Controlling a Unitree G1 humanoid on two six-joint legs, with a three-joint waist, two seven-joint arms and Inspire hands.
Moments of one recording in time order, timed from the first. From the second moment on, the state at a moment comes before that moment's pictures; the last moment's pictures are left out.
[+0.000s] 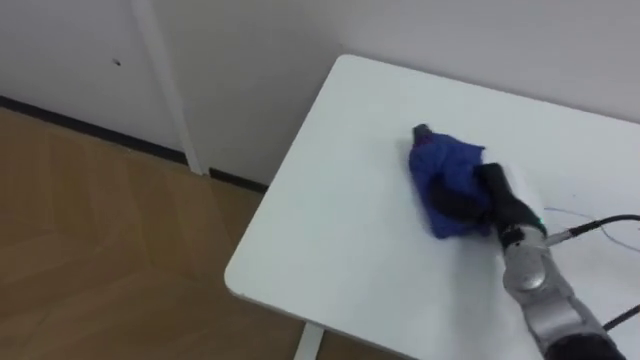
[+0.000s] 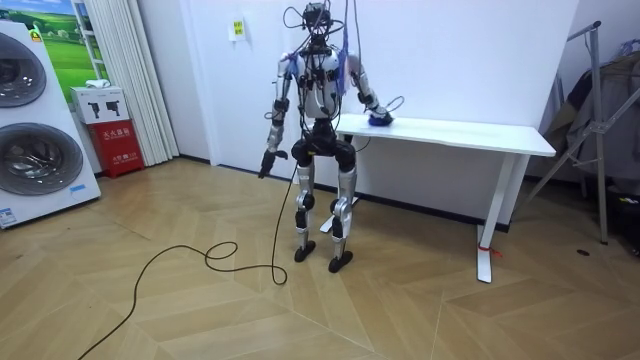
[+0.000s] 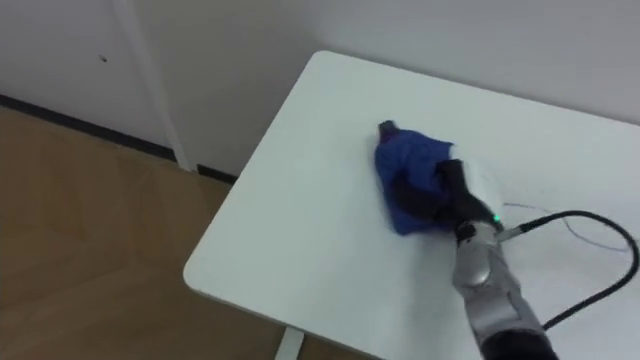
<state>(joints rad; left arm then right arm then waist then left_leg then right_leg) 0.28 0.25 0.16 0.96 0.47 0.15 0.12 -0.28 -0.46 -0.11 0.94 -0.32 -0.06 -0.26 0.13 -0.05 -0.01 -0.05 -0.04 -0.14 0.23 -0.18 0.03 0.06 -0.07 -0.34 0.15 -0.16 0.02</state>
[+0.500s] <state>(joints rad) 0.31 0.27 0.22 0.93 0.46 0.14 0.12 -0.06 -0.58 -0.31 1.11 -0.17 -0.04 -0.31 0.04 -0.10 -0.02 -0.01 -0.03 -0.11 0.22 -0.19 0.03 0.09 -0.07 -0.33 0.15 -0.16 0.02</state>
